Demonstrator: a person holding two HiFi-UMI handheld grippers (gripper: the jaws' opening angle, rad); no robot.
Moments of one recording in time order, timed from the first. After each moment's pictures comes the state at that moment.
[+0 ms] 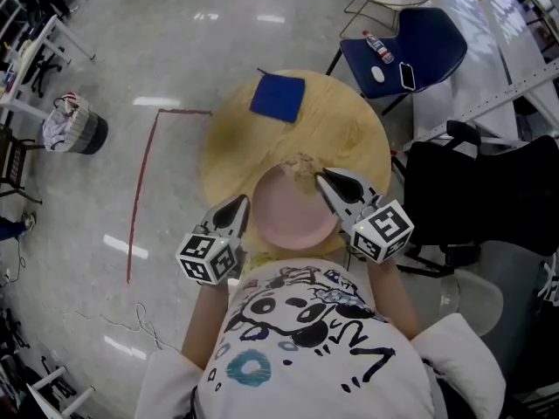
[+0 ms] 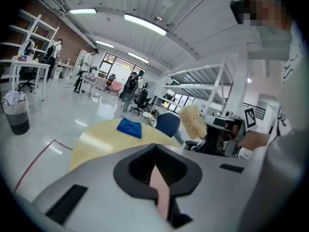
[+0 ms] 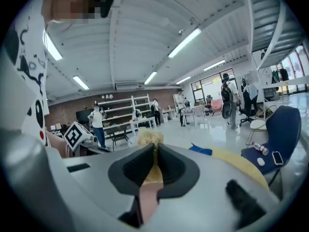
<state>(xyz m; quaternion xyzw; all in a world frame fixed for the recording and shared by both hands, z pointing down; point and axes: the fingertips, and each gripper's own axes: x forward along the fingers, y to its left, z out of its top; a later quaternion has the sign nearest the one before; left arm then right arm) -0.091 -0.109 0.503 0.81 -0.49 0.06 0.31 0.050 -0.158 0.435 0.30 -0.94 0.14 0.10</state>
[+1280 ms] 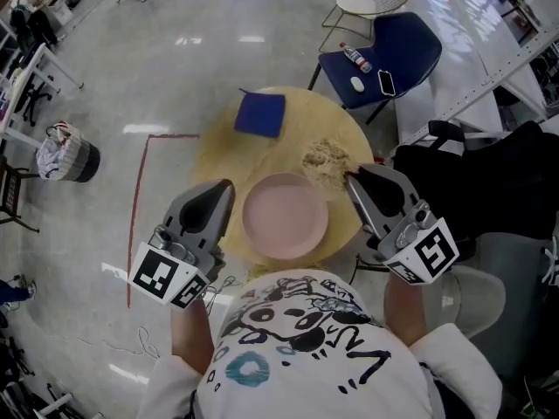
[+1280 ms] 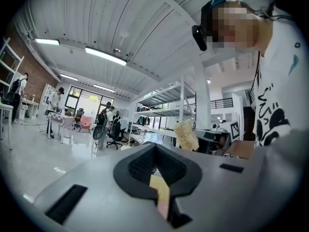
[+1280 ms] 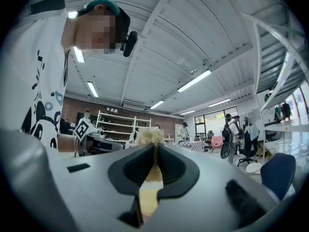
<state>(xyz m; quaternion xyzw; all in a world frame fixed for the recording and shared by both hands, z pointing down) -0.066 -0.121 0.300 0.91 -0.40 -0.01 0.09 0.099 -0.129 0.271 0.32 -0.95 -0.02 -0.02</state>
